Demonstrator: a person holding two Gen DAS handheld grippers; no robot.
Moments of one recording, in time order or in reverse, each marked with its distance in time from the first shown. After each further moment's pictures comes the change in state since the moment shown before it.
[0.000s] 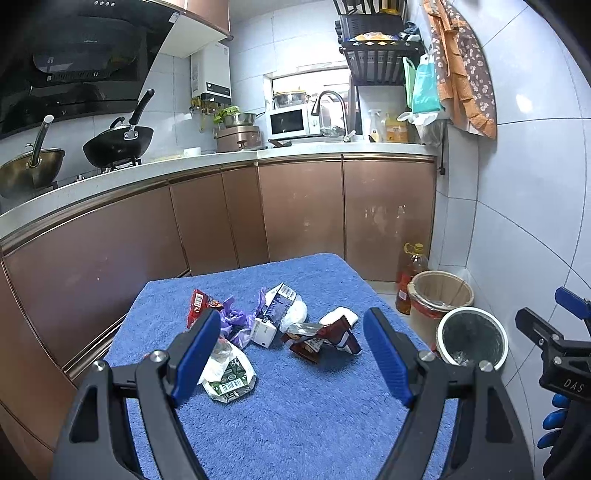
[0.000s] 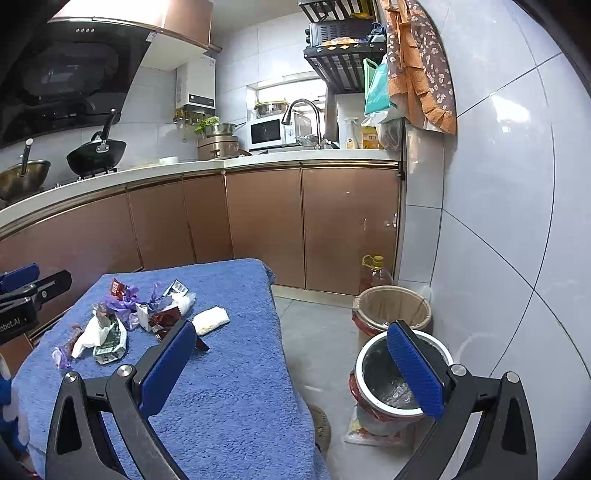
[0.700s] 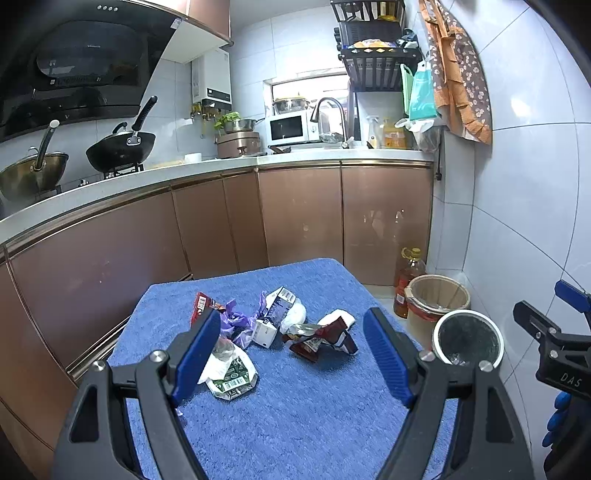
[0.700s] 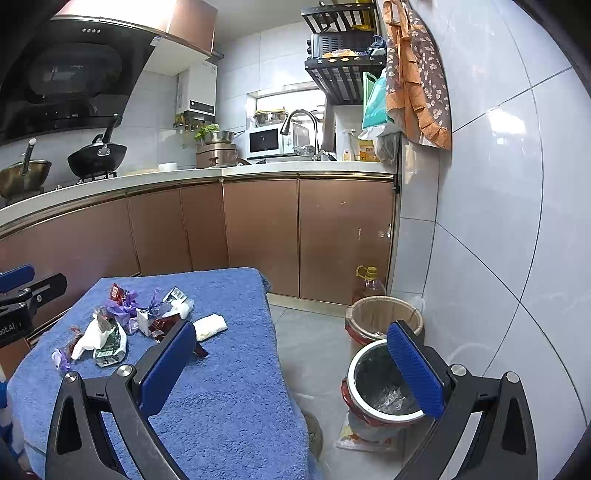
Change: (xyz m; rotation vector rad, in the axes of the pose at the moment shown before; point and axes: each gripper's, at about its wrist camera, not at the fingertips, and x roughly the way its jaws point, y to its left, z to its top) left arm -0.015 0.004 0.000 -0.007 -0.016 -0.006; right arm -0.018 0.007 0.005 -0.028 -0.034 -0.028
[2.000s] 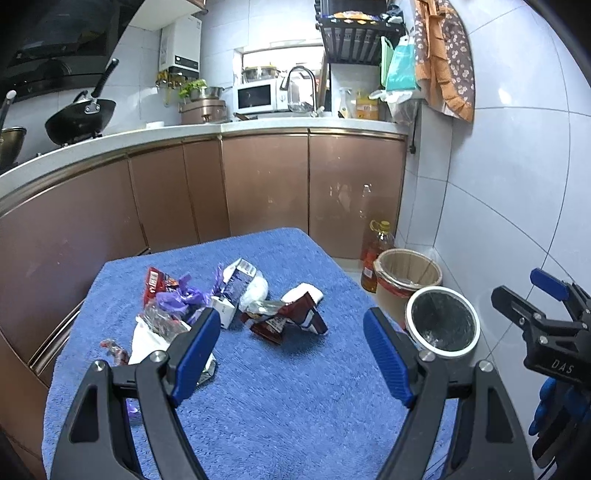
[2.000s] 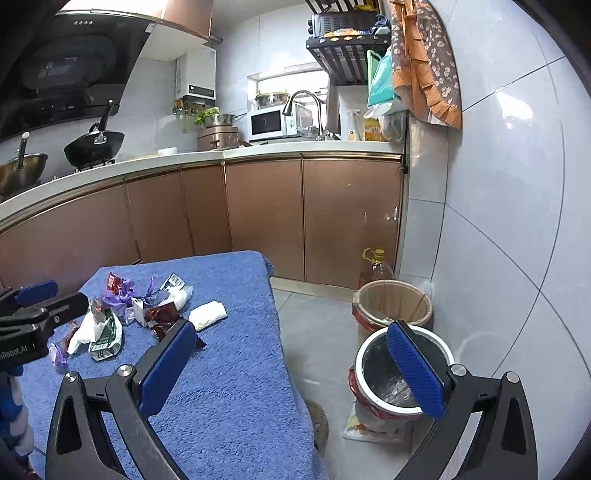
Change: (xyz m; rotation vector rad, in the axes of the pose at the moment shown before) left arm 0.052 -0.002 -0.018 0.006 0.120 -0.164; right arm 0.034 -0.004 -0.005 0.015 0.077 0.025
